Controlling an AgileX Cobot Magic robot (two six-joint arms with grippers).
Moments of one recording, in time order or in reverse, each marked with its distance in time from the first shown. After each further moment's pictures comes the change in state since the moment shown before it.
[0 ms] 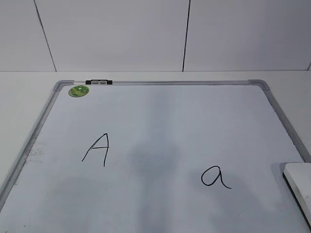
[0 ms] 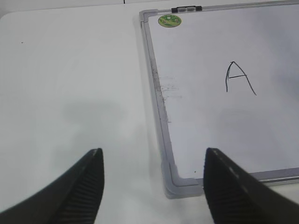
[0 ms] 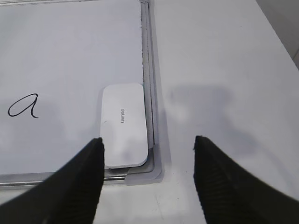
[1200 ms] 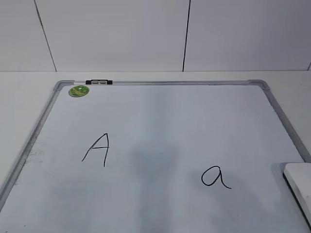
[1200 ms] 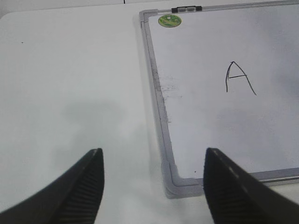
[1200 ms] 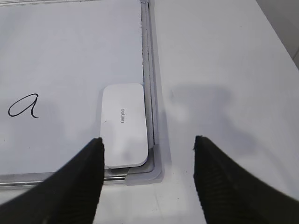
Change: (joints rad) left arm 0.000 0.000 0.000 0.000 0.000 0.000; right arm 0.000 0.000 0.000 0.000 0.000 0.000
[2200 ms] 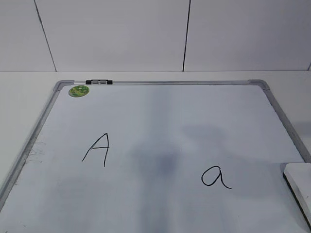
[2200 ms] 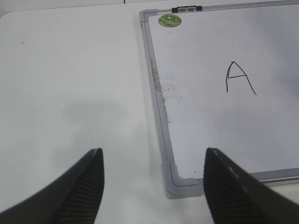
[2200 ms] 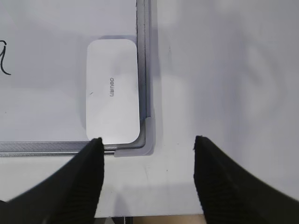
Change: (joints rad) left arm 0.000 0.000 0.000 0.000 0.000 0.000; right arm 0.000 0.577 -0.166 -0.016 0.000 -0.038
